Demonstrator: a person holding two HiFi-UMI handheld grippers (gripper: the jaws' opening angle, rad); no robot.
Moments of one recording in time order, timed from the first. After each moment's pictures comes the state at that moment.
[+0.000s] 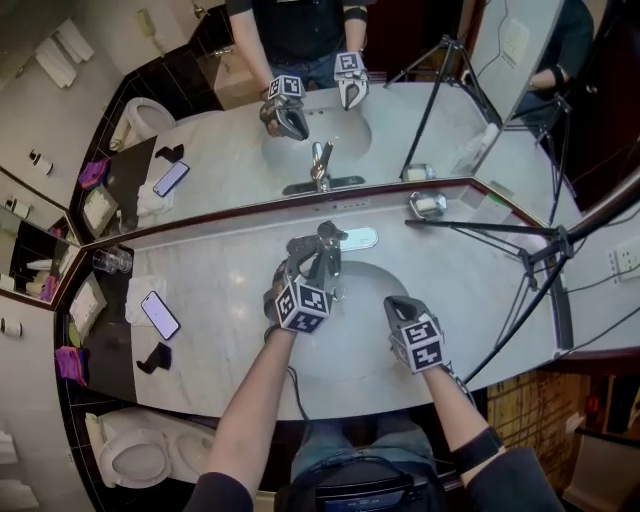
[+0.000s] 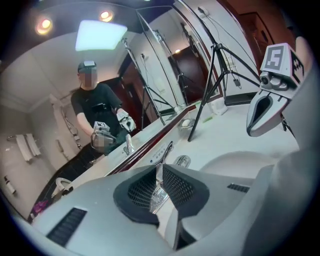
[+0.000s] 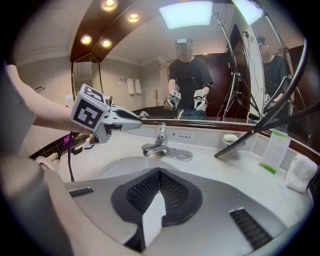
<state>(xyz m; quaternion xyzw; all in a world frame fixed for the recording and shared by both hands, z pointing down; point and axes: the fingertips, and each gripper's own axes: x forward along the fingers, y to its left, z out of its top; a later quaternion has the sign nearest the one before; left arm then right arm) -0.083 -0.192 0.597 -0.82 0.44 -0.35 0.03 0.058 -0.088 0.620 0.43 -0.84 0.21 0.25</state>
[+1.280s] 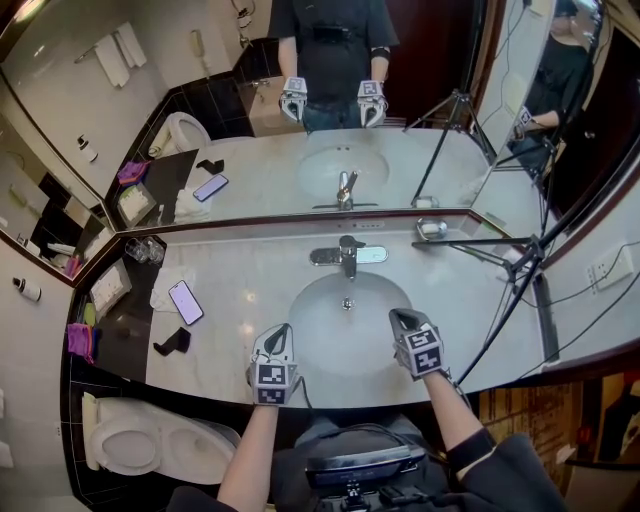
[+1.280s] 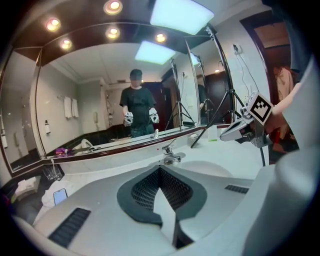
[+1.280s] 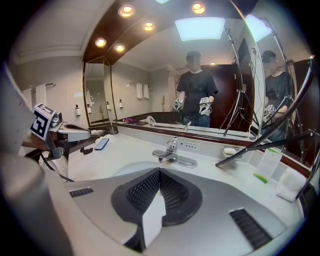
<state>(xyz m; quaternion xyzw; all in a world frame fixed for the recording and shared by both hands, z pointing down) -0.200 0.026 0.525 -0.78 0.58 -0.23 -0.09 0.047 -0.034 0.561 0.42 -0.86 0.17 0.25</state>
